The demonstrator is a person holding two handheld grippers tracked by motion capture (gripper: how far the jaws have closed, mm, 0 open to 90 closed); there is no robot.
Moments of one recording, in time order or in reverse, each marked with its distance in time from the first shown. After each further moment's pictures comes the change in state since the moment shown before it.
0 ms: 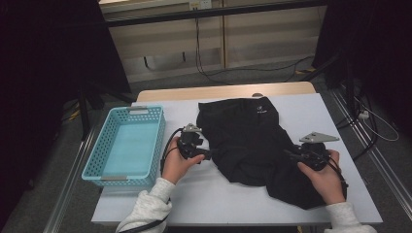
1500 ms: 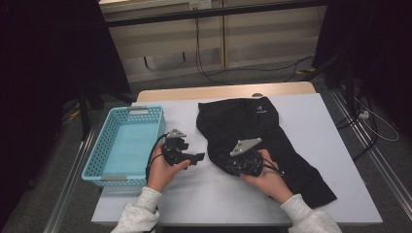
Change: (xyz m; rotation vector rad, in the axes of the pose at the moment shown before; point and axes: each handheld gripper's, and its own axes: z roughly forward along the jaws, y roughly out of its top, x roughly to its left) left arm 0.013 -0.026 -0.036 -0.006 0.063 -0.044; right arm 0.134 0.048 0.058 0.067 0.410 -0.313
